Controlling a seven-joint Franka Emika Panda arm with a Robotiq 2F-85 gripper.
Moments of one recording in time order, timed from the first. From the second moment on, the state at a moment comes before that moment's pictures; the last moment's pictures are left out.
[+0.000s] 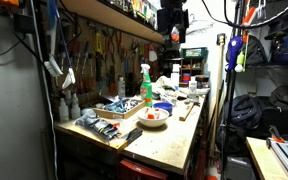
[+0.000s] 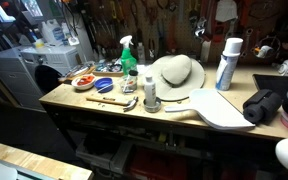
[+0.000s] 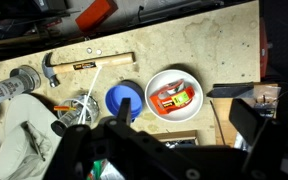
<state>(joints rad) -0.06 -0.38 0.26 -2.12 -0.17 1.71 0.45</state>
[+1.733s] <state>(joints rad) -0.09 -0.14 0.10 -2.19 -0.23 1.95 1.03</state>
